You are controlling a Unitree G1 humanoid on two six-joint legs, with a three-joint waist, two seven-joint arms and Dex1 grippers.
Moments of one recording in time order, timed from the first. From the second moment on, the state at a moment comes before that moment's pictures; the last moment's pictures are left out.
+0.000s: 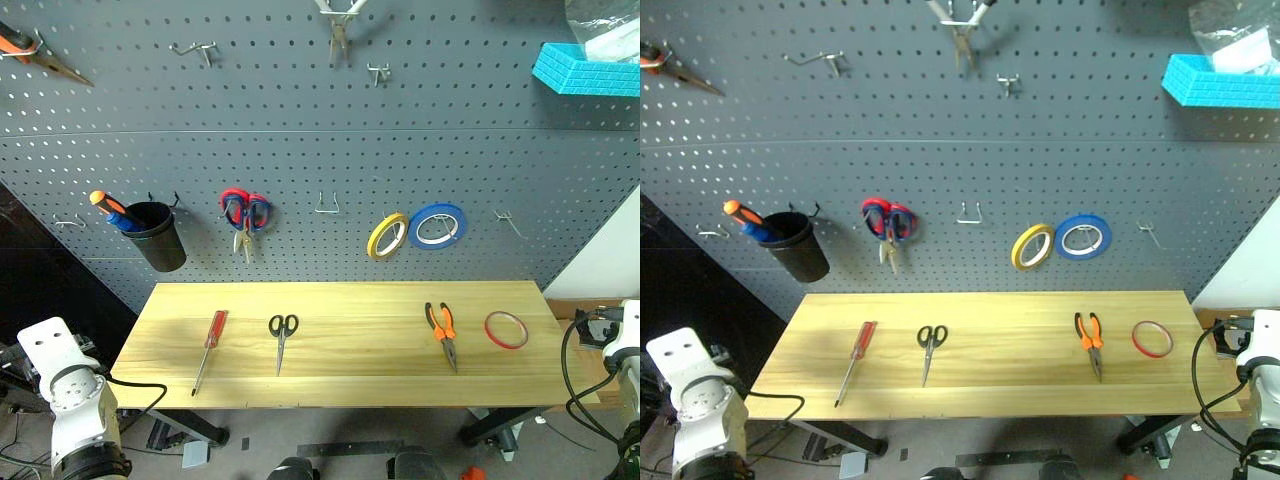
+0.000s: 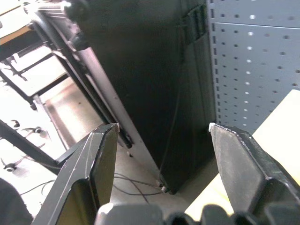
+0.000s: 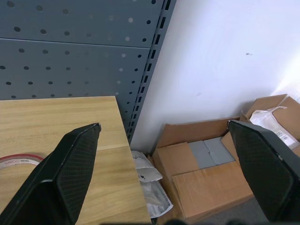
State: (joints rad) left arm -0.10 0.46 0.58 0.48 -0.13 0.13 0.28; right arm -0.24 -0.68 -0.41 0.97 0.18 -0.26 0.28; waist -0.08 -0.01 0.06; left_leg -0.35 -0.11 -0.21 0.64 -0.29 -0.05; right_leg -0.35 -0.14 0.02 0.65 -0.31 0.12
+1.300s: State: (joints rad) left arm -0.09 0.54 0.17 -0.05 -0.23 0.23 -0.37; right arm 0.07 -0.68 -0.30 0.10 0.25 0.27 0.52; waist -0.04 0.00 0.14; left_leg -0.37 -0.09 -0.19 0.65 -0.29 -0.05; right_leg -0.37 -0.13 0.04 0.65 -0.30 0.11
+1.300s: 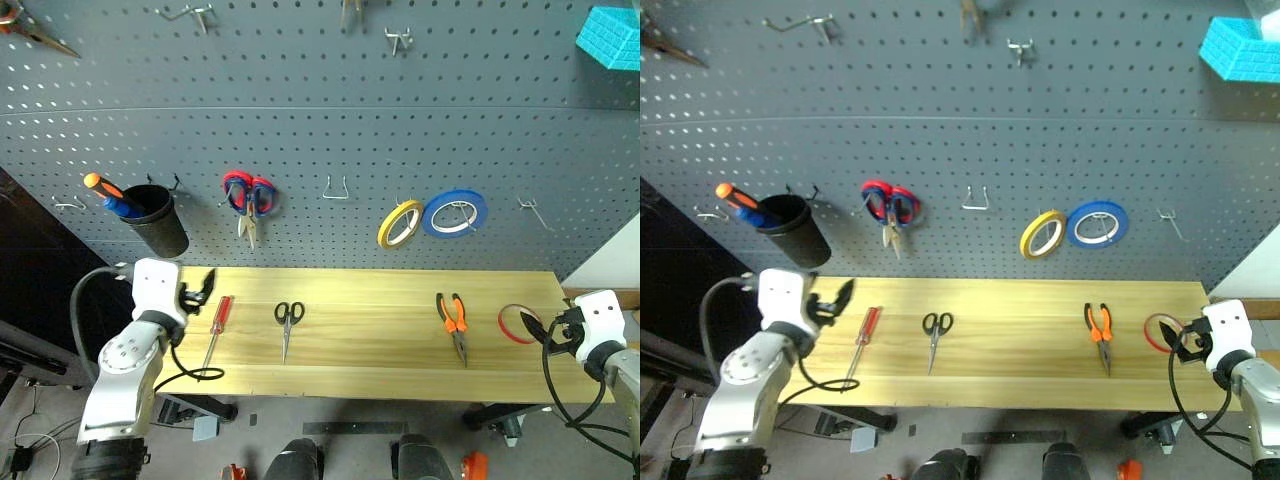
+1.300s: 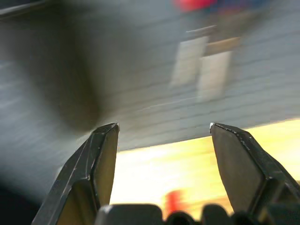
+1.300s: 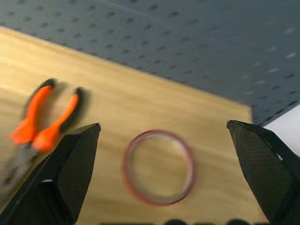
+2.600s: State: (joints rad) left arm -0.55 0.52 -0.37 -0.07 -0.22 0.22 -1.23; right arm -0.57 -0.71 0.12 0.81 -0.05 0.38 0.75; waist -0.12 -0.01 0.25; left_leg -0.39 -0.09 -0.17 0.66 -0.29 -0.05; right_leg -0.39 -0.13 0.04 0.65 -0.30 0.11
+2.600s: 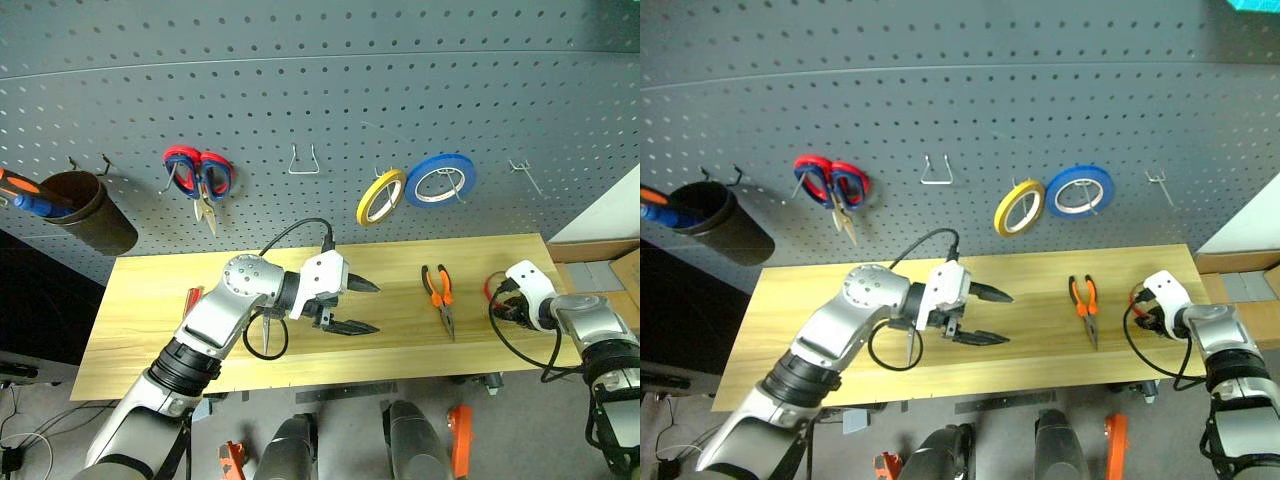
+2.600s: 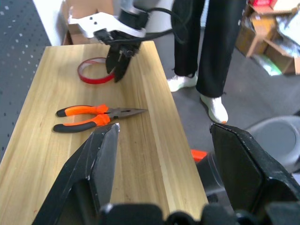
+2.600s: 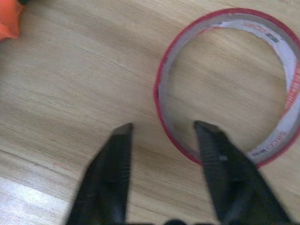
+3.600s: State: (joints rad) left arm -0.54 0.49 -0.27 -0.02 -0.24 0.19 -1.14; right arm 0.10 -0.74 -0.15 -0.49 -0.16 0.62 0.46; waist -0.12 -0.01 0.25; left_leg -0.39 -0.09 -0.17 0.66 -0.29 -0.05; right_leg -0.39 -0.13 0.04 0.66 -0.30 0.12
